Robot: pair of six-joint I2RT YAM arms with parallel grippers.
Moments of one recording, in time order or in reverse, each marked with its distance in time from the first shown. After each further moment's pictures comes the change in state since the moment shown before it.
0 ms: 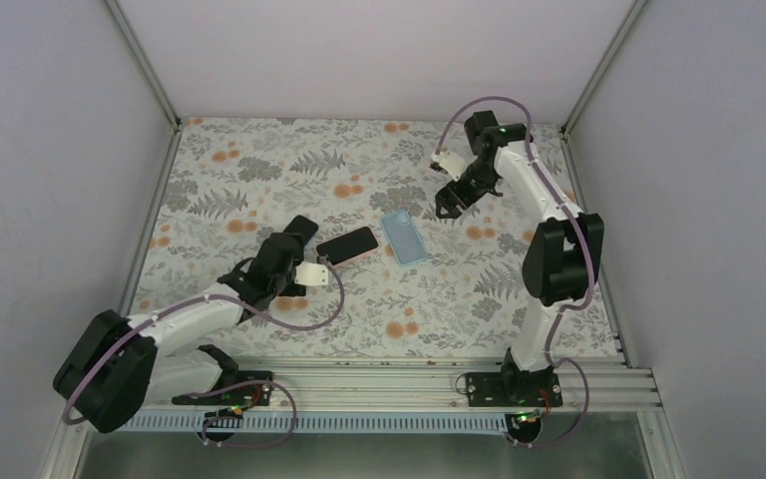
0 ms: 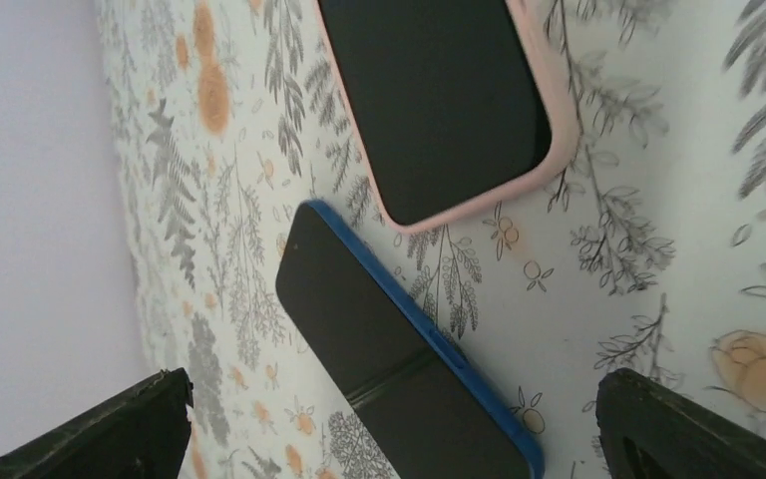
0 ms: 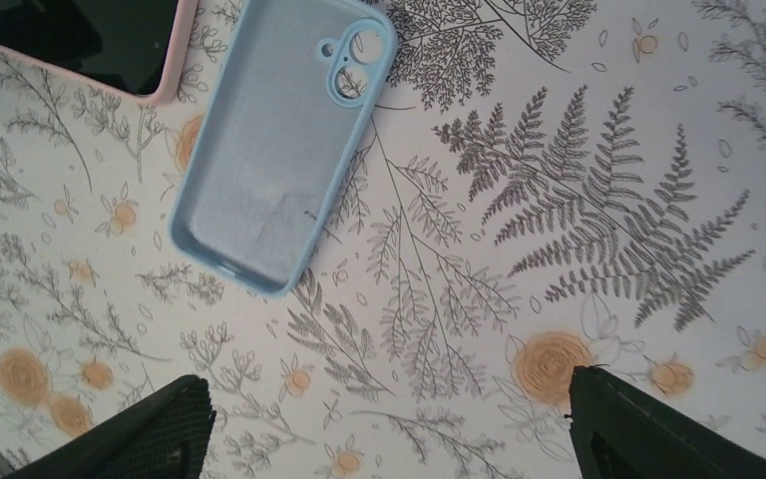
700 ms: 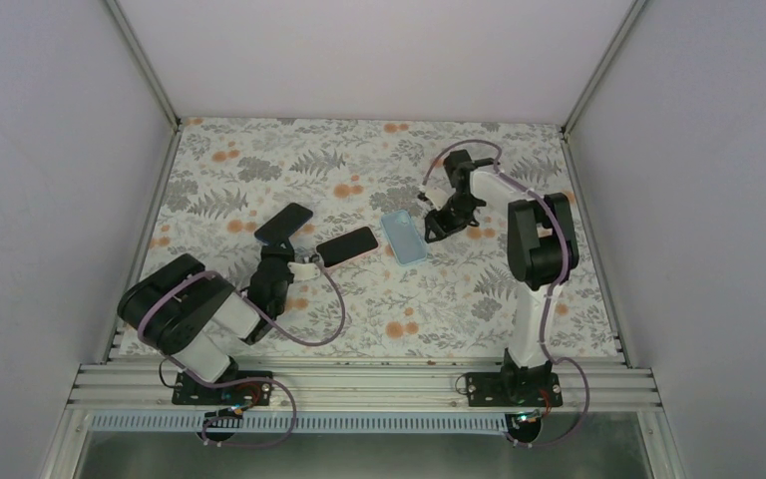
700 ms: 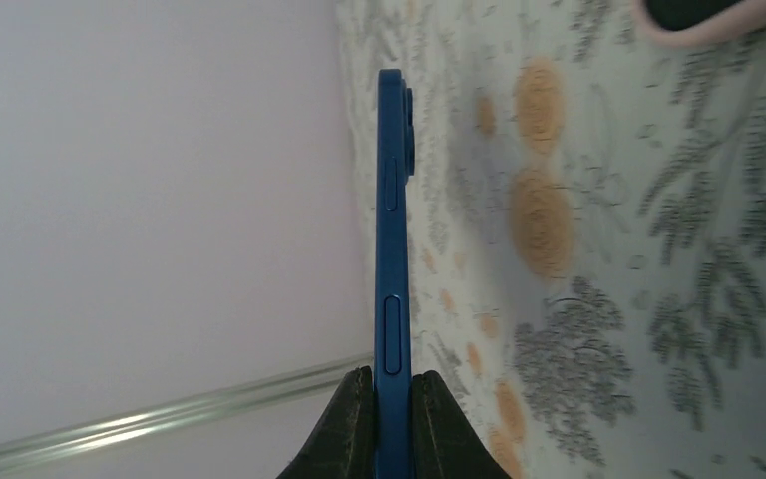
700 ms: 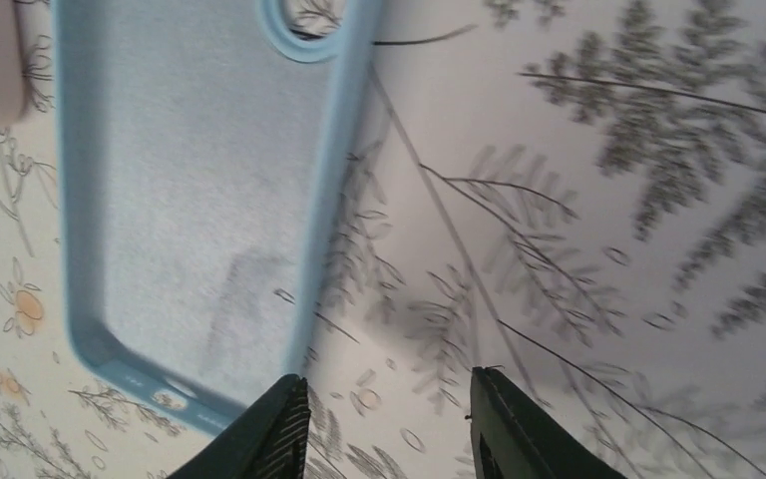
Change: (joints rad) left arm 0.000 0.425 -0.240 1.137 -0.335 0.314; right arm 0.050 0.138 -0.261 0.278 -0.073 0.184
